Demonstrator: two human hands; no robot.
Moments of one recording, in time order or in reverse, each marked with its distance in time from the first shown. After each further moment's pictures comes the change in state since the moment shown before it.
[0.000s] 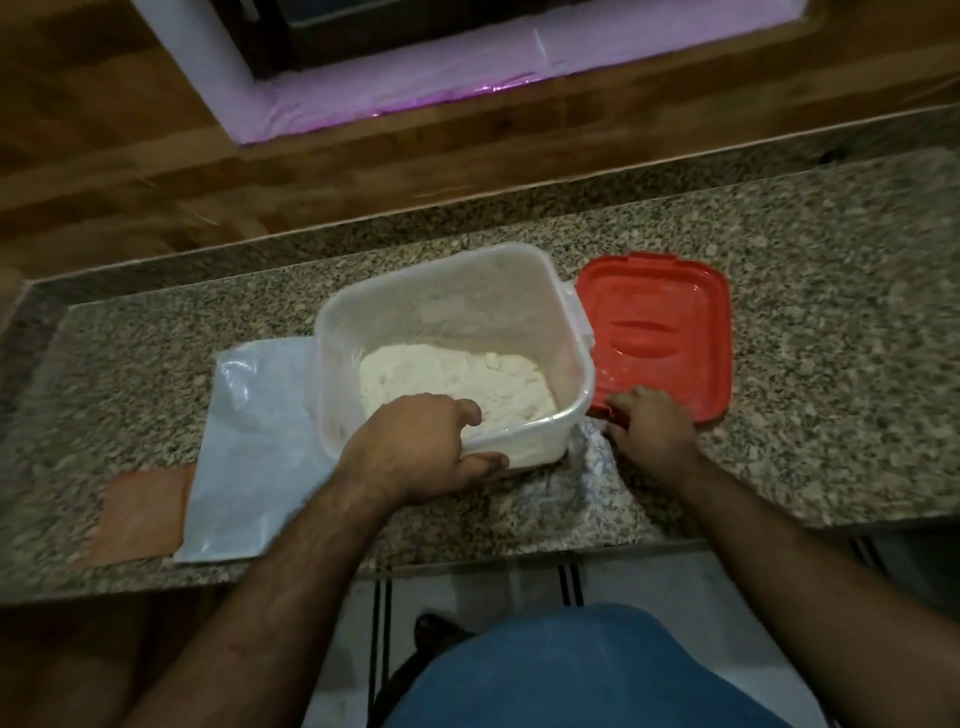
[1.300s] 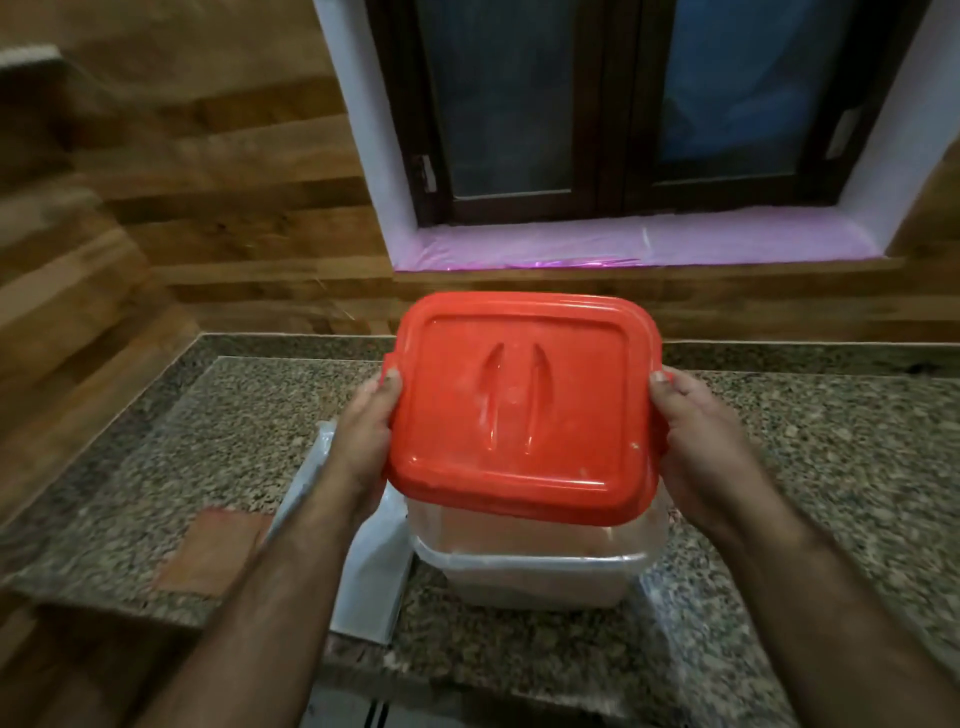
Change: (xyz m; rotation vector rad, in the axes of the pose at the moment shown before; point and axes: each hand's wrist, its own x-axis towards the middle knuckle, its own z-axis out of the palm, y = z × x) left_hand -0.025 -0.096 -0.064 -1.711 0.780 -0.390; right_hand -0.010 -0.158 -0.192 1.553 0.002 -0.073
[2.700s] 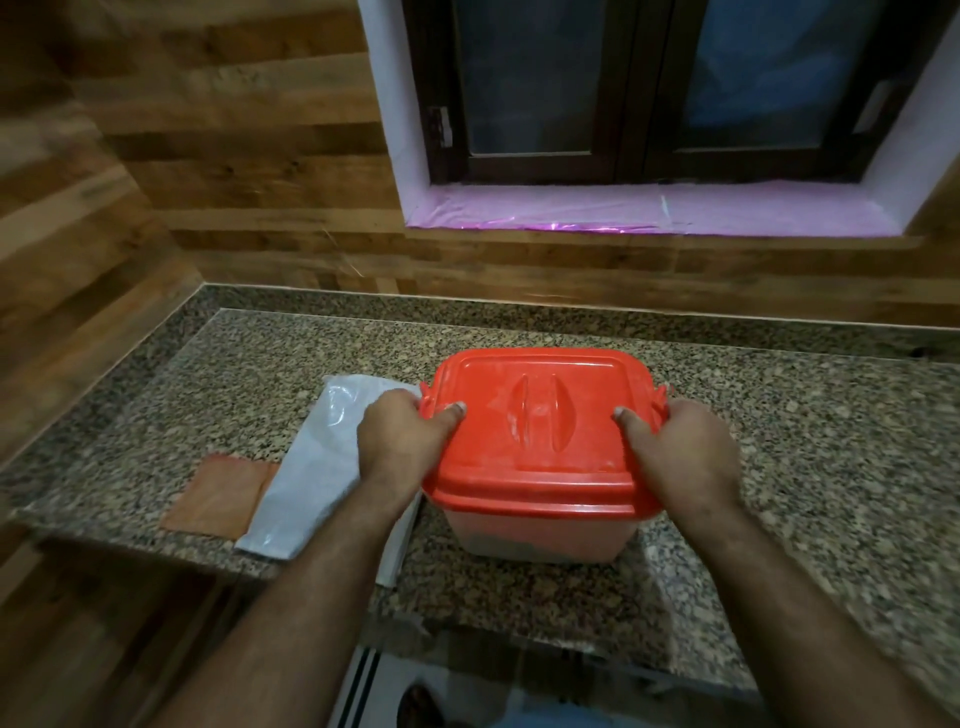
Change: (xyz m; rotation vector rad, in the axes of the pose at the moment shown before) left_hand -0.018 -0.051 -0.007 1.048 0.234 0.020; right_hand -0.022 0.044 0.003 -1.302 0.320 -0.059
